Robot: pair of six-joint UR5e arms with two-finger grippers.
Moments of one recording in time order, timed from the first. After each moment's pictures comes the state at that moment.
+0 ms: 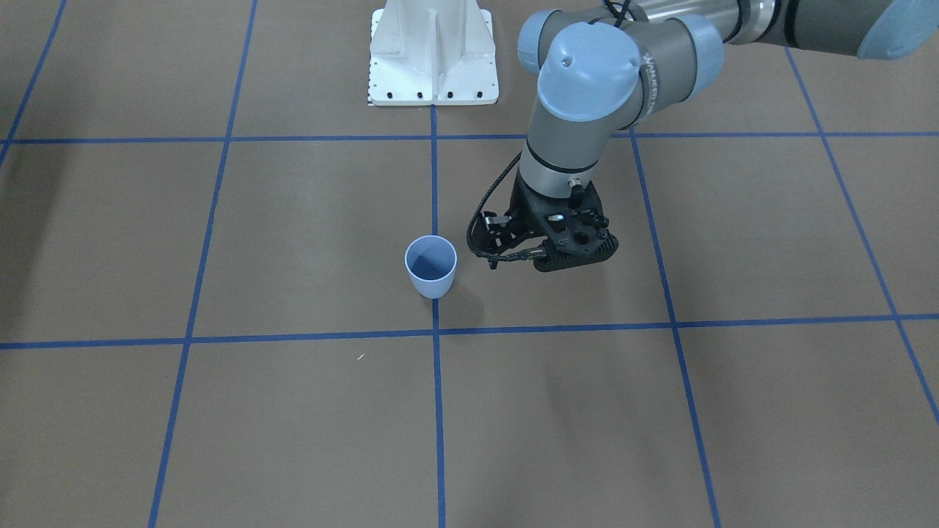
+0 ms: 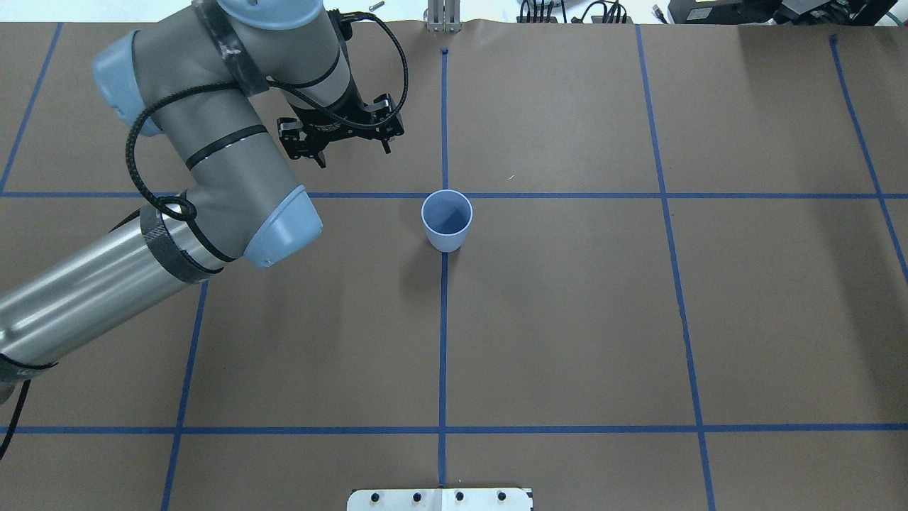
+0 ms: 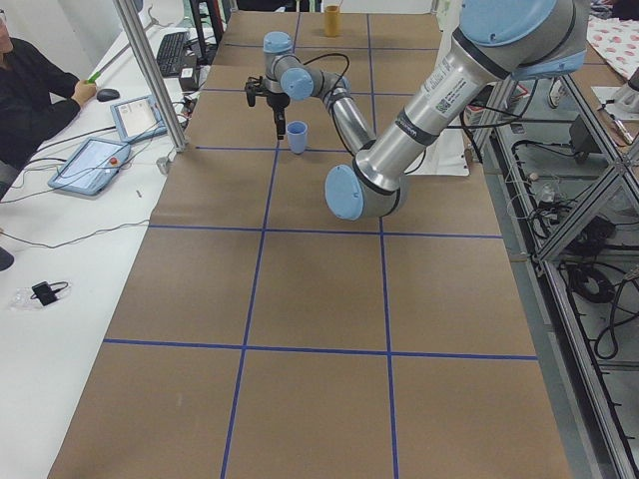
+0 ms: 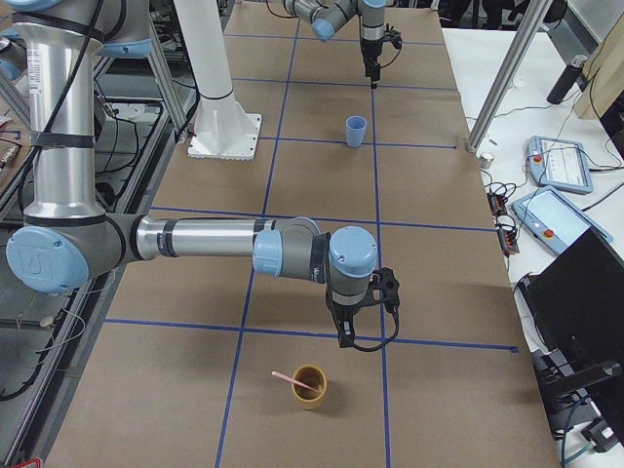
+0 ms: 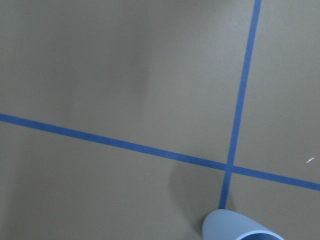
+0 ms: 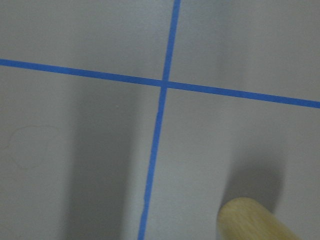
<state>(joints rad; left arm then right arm) -0.79 -2.39 -1.61 -1.47 -2.04 -1.23 1.66 -1.62 1.66 -1.68 2.32 -0.26</state>
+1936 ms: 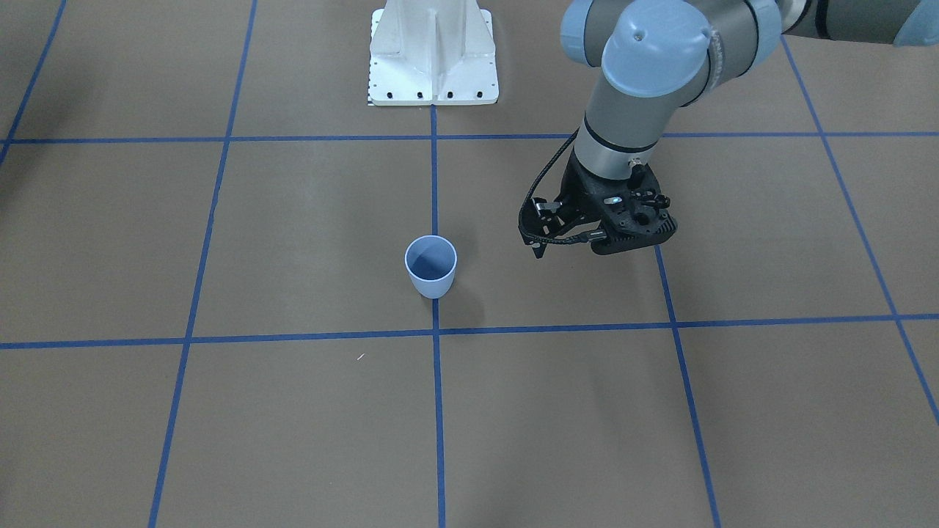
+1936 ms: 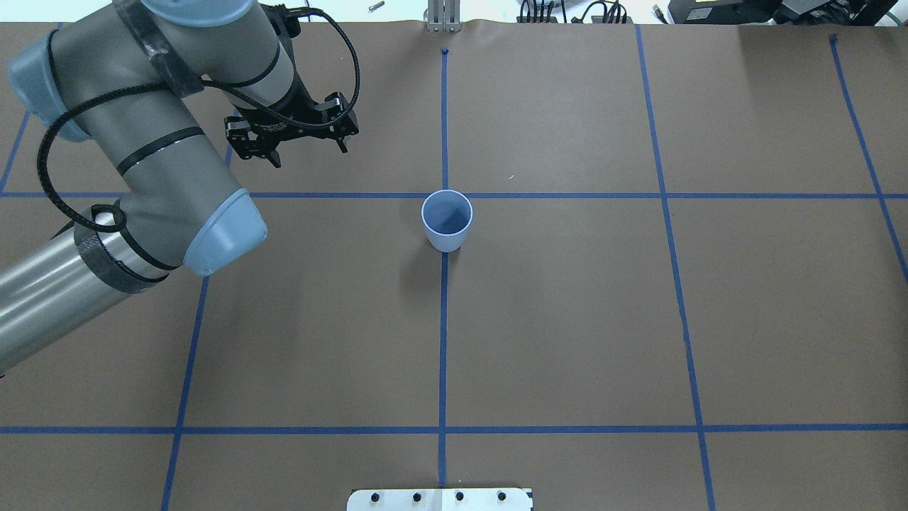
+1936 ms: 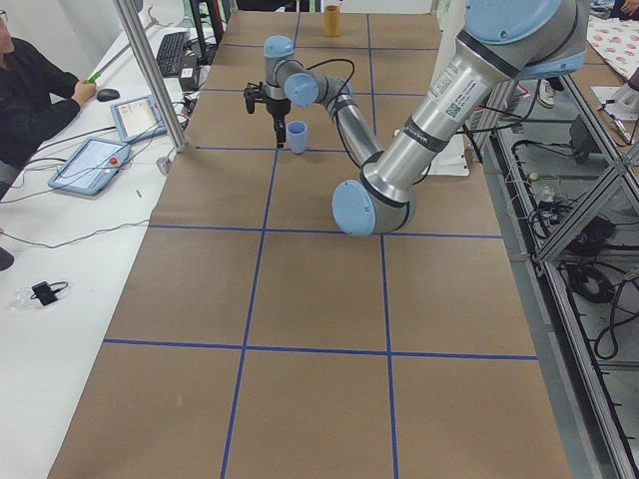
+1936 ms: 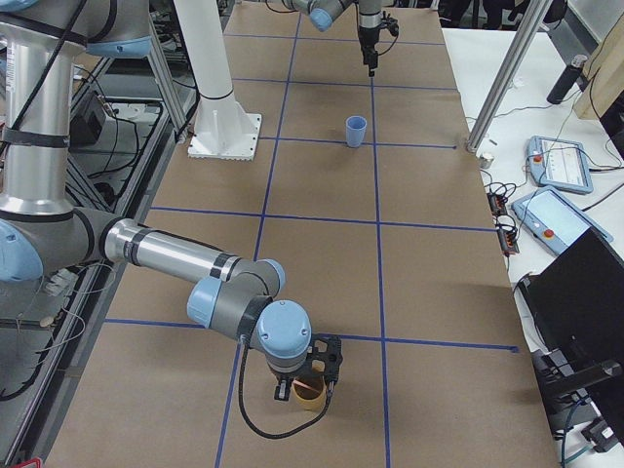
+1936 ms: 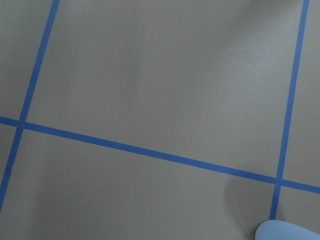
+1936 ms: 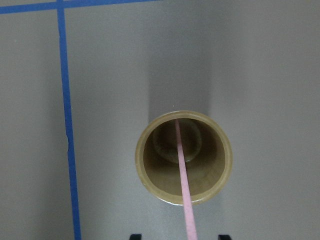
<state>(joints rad) -0.82 -2.30 -1.72 -1.43 -2.04 -1.21 1.80 -1.76 1.59 -1.67 2.34 -0.28</state>
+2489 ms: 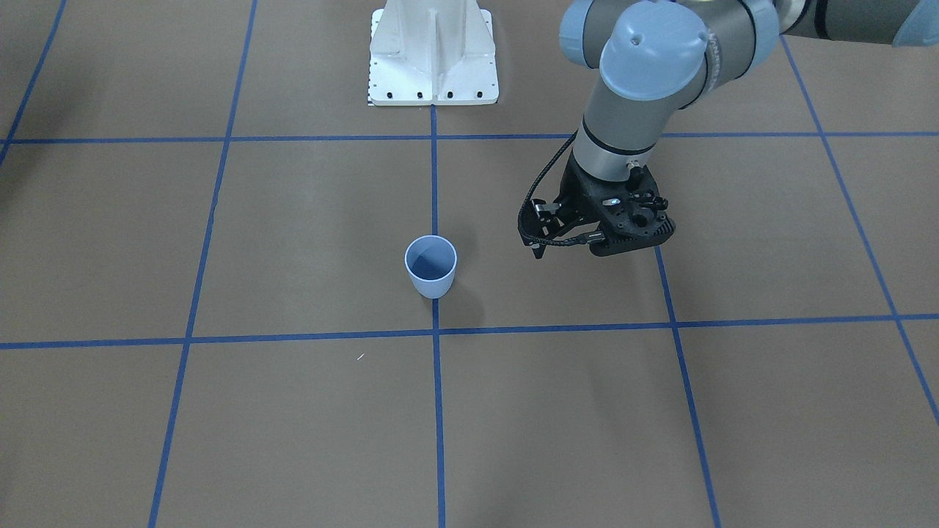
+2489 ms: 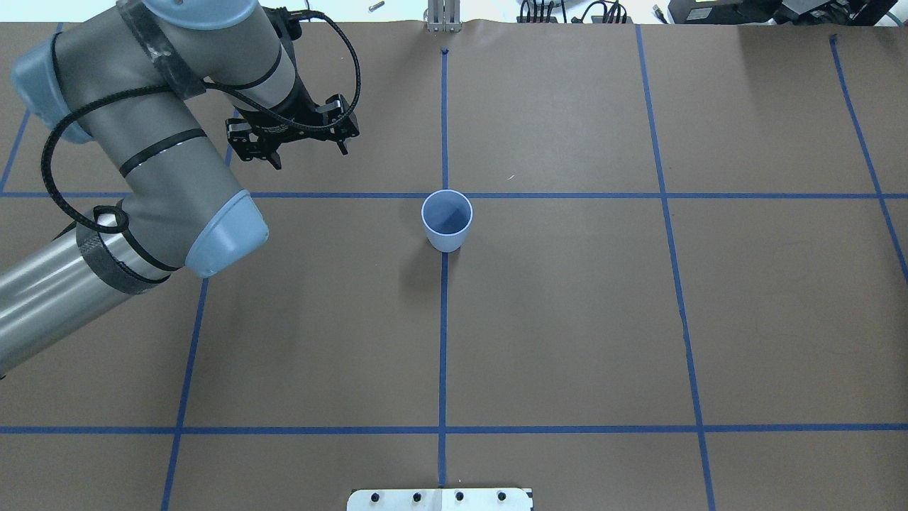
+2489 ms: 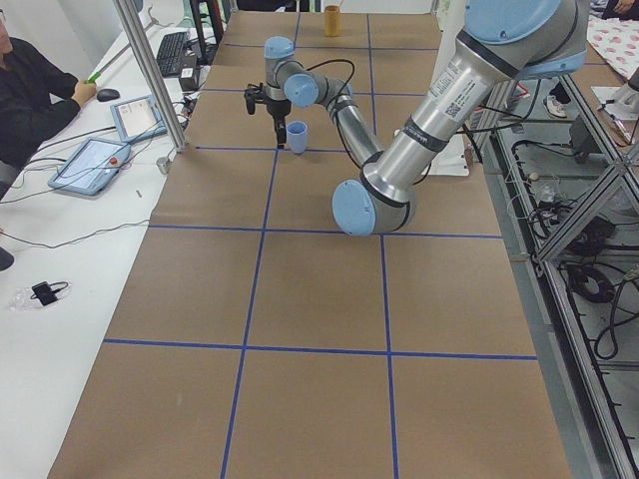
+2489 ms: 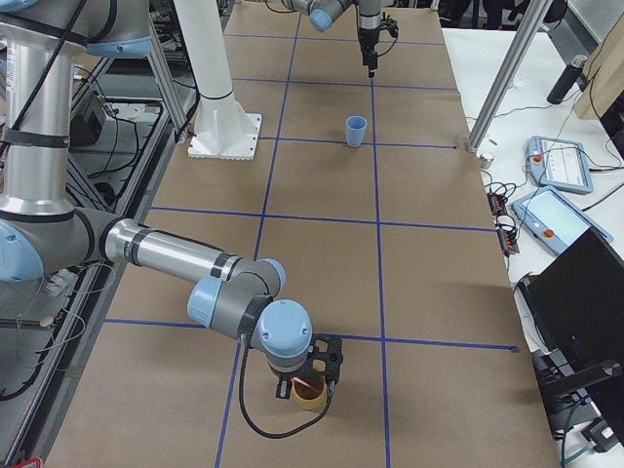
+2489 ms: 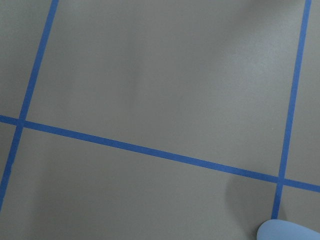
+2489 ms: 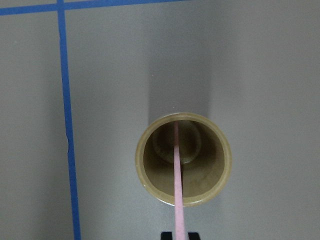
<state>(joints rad) -0.82 -2.30 -1.72 -1.43 -2.04 -1.21 1.80 -1.76 1.59 -1.67 2.34 -0.28</state>
